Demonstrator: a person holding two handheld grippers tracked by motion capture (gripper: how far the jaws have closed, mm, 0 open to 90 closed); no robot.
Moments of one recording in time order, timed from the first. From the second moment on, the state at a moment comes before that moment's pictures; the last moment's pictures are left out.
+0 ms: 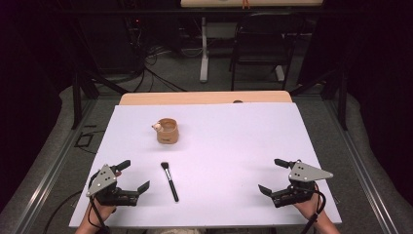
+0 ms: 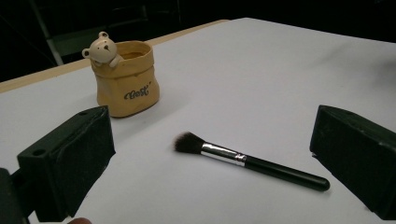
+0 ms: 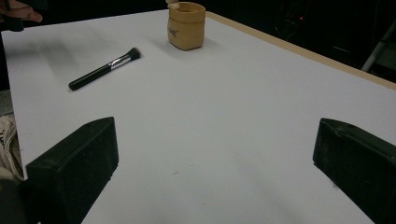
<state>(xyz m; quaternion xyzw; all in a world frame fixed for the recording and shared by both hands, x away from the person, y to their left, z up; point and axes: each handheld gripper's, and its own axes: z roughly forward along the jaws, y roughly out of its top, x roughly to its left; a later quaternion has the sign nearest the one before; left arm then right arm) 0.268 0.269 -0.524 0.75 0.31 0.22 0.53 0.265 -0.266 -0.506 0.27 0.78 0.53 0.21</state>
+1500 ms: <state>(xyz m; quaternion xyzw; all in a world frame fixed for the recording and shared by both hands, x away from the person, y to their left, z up) 0.263 0.224 -0.515 0.75 0.38 0.23 0.49 0.263 -0.264 -0.506 0.26 0.78 0.53 0.20</state>
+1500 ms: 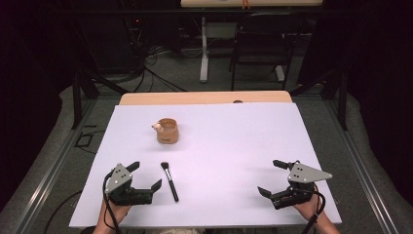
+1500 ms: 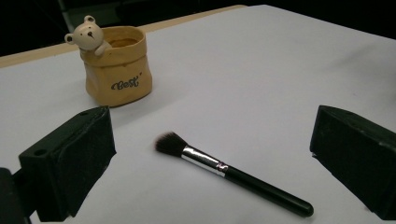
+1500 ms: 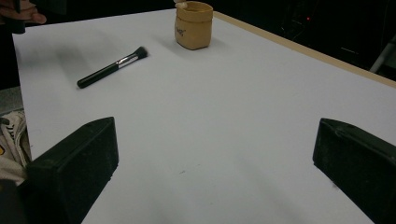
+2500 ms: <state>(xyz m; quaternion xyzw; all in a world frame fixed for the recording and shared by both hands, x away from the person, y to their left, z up) 0.276 0.182 -0.524 0.76 0.43 0.24 0.43 0.256 -0.263 -0.503 0.24 0.79 0.53 0.20</state>
